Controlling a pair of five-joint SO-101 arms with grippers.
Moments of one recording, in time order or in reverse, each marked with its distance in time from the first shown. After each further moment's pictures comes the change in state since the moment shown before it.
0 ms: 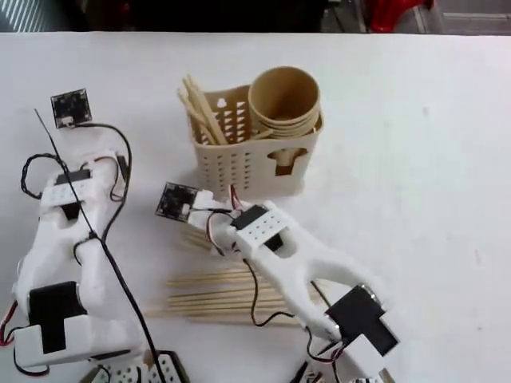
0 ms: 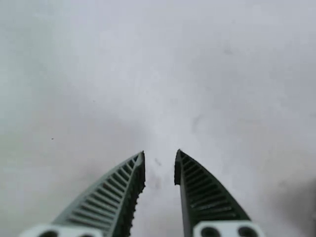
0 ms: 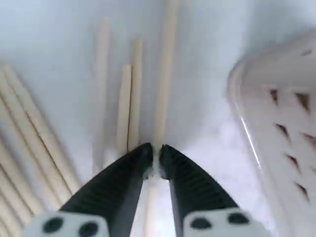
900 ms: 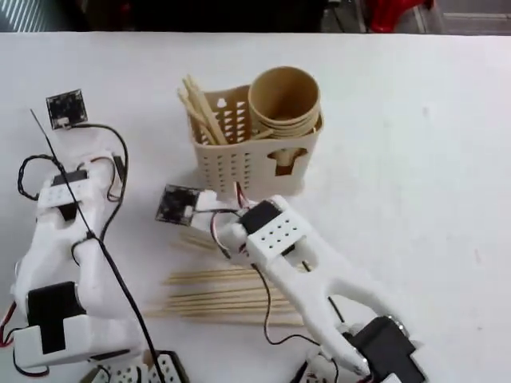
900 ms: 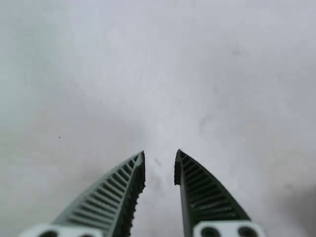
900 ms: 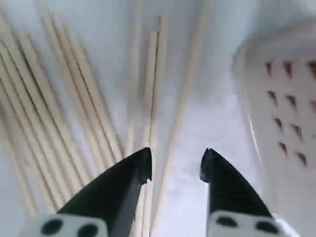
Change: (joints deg) left arm -1.0 0.0 0.0 0.0 0.0; right arm -0.4 -13.7 -2.2 15.3 1.2
